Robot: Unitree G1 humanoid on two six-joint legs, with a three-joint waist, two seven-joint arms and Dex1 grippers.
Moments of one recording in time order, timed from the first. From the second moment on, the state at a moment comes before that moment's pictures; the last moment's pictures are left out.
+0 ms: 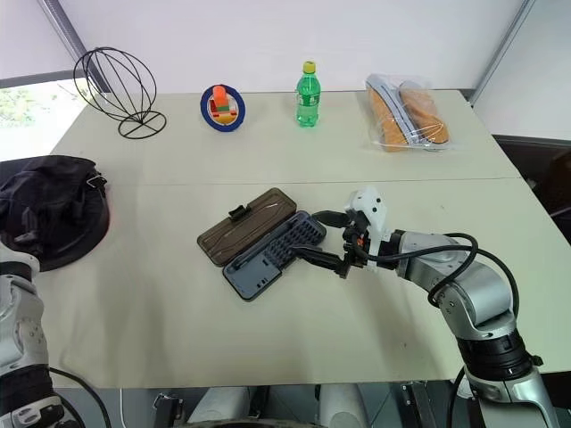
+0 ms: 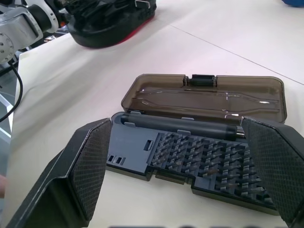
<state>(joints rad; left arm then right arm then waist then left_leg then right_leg) -0.16 0.41 0.68 0.03 -0.39 0.18 0.00 -0.31 -0.65 0.00 -0.41 0.65 0.75 0.78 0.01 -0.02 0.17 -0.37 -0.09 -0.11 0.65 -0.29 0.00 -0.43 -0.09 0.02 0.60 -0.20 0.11</state>
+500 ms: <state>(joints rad) 0.20 0.82 0.82 -0.06 -0.83 0.61 -0.59 -0.30 -0.67 -0.04 -0.35 0.63 0.73 0.80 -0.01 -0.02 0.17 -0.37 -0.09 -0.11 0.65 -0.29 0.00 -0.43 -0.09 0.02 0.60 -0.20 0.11</state>
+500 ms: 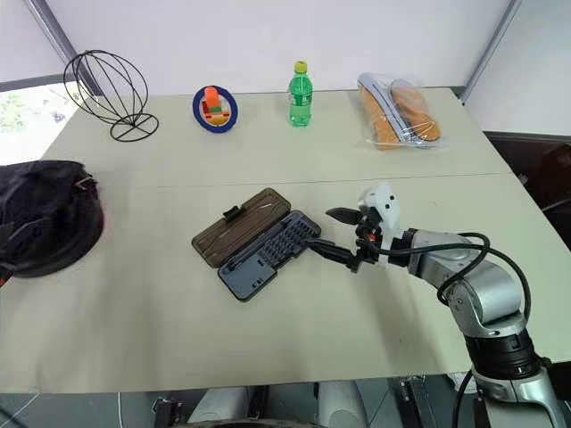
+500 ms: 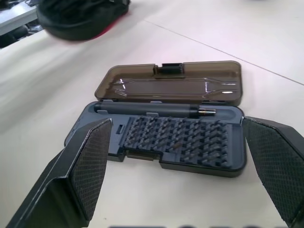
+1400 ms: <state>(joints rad) -0.71 0.64 -0.14 0.56 -0.31 0.27 -1.14 -0.45 -0.79 -0.09 -0.57 0.84 0.95 0.78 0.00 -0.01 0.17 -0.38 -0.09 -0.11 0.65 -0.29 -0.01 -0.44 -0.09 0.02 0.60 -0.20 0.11</state>
